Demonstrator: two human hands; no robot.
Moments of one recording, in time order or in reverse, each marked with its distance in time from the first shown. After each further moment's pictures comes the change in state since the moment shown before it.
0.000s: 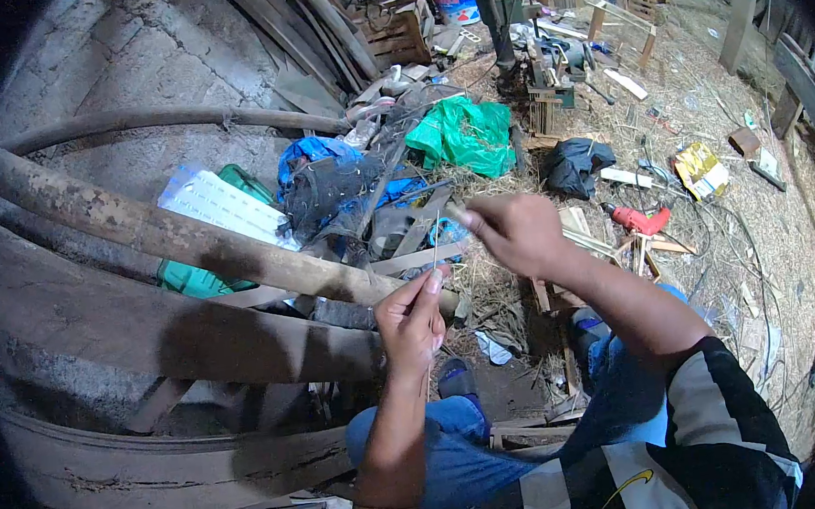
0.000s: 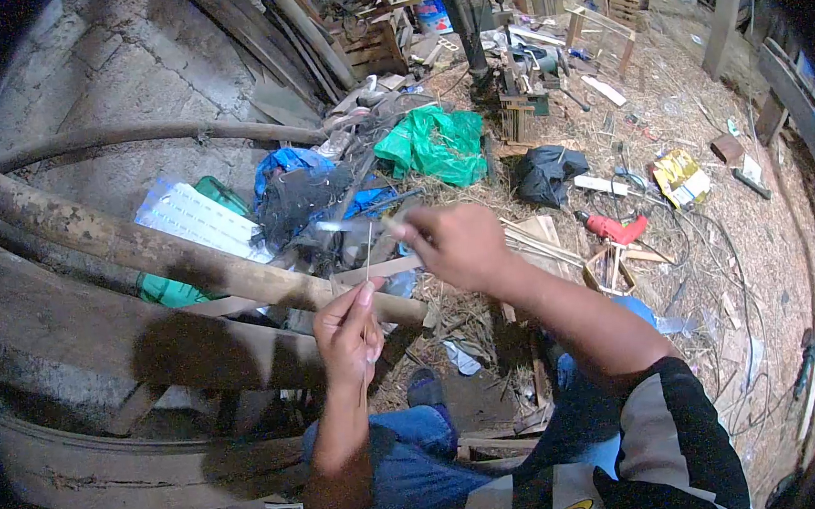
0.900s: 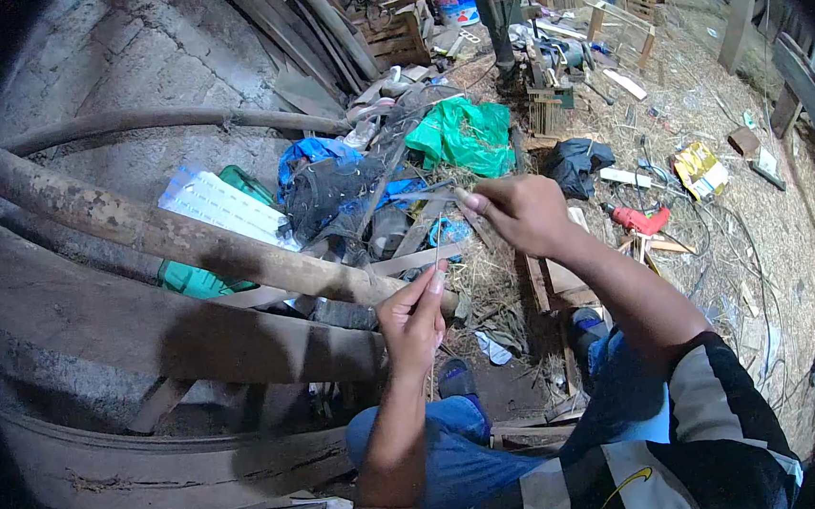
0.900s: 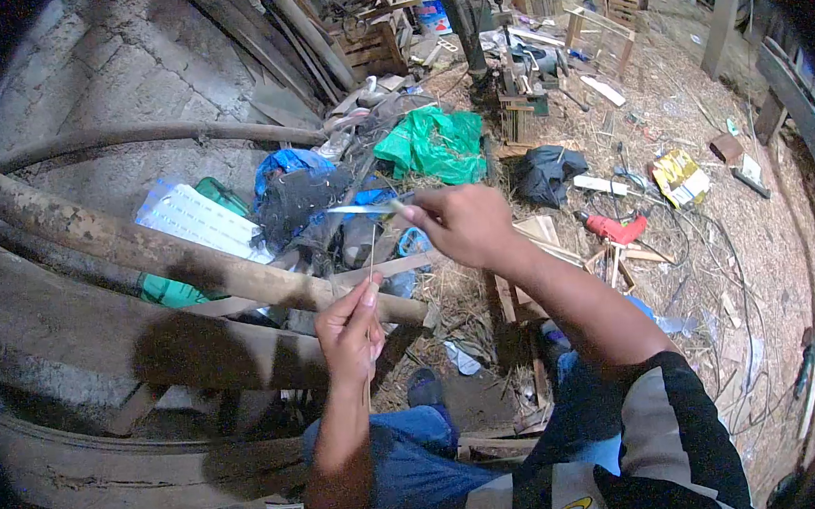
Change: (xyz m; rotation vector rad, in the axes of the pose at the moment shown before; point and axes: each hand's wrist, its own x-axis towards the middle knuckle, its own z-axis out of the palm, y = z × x) left_hand 0.001 -0.009 -0.001 0.062 0.032 0.063; right_hand 0.013 0.016 -0.012 -0.024 -0.068 -0.038
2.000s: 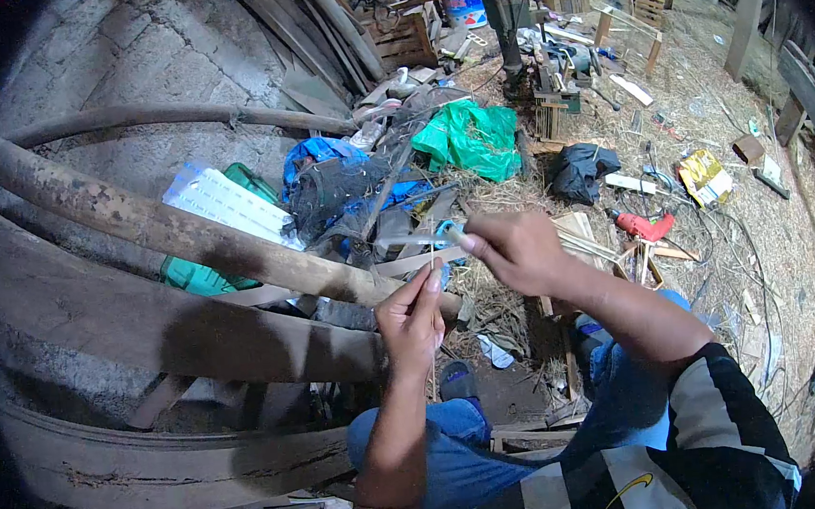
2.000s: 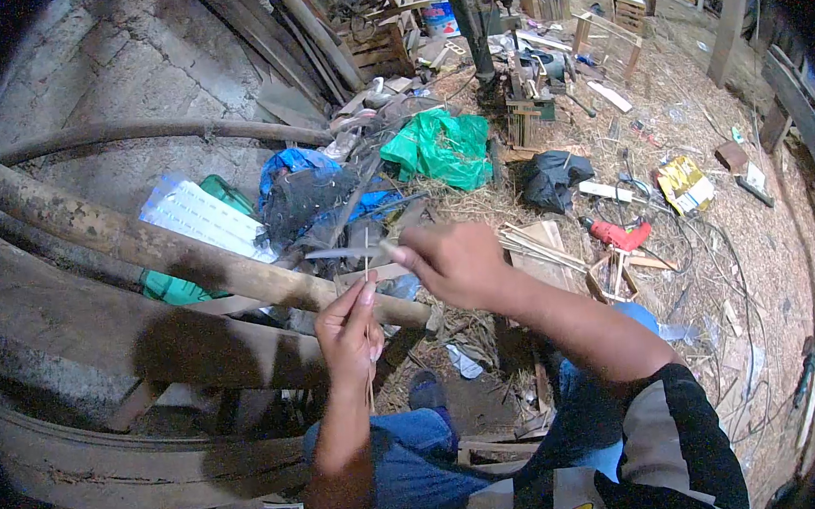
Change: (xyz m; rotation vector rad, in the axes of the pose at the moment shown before) left_hand 0.005 0.005 -0.001 -0.025 0.040 -0.009; right_hand -0.019 -0.021 0.017 0.109 0.040 -0.152
